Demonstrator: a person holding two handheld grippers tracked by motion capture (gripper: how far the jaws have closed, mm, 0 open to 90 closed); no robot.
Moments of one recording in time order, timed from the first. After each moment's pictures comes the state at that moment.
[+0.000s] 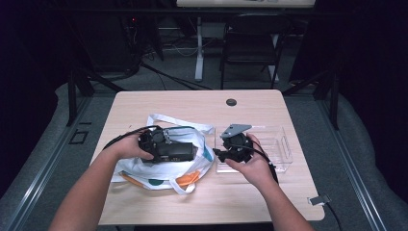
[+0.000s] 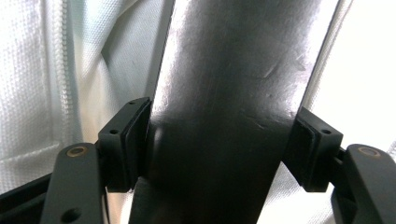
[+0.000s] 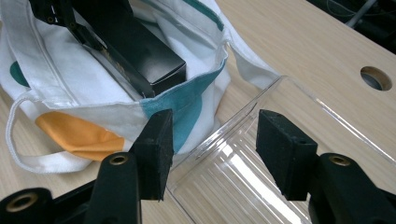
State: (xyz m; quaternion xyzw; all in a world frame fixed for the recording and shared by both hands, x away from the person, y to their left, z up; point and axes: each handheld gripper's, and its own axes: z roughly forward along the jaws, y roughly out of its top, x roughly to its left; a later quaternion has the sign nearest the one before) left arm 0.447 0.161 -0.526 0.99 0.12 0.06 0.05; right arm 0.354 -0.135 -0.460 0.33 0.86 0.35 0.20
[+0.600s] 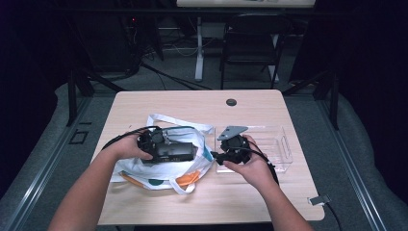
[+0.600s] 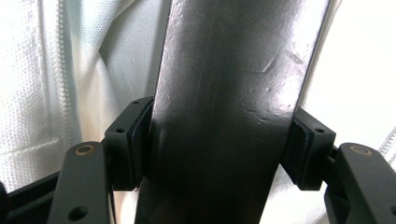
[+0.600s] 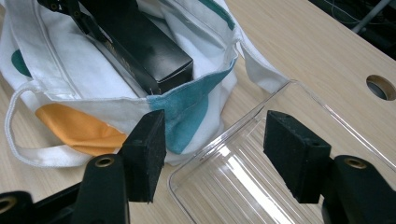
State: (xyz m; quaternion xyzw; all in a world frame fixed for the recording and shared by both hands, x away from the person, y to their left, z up) left arm 0.444 0.163 -0.525 0.99 0.12 0.07 0.05; right arm 0.354 -0.129 -0.465 0.30 0.87 0.34 0.20
